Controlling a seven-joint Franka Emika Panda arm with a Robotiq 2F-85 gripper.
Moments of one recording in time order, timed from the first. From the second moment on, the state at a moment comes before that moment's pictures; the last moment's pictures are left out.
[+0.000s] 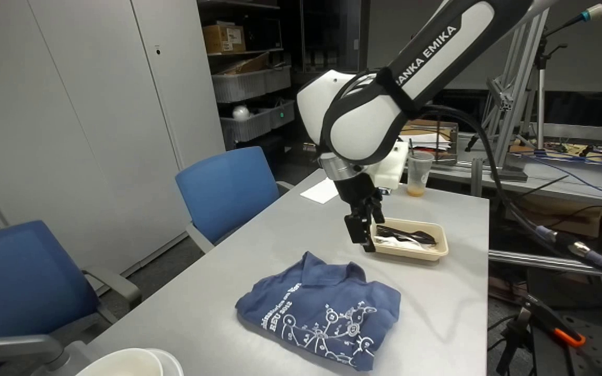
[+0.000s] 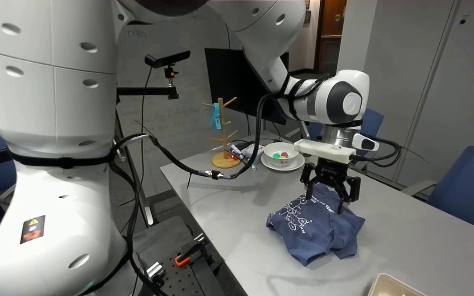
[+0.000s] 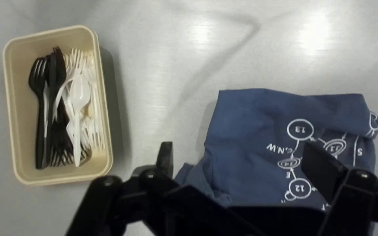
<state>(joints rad) -0.03 0.34 -0.02 -2.02 -0.21 2.05 -0.03</state>
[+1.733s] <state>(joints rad) 0.03 0.60 -0.04 -1.95 -0.23 2.53 0.01</state>
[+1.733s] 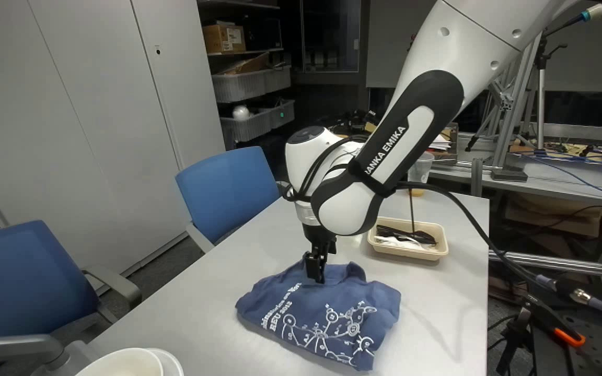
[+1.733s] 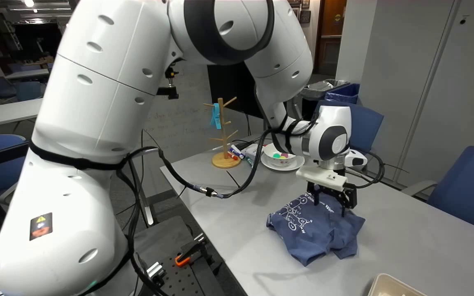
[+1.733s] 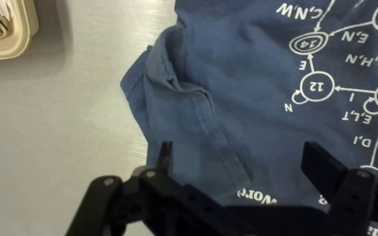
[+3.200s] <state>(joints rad) 0.01 0.67 -0.09 -1.91 -0.23 2.44 -0.06</state>
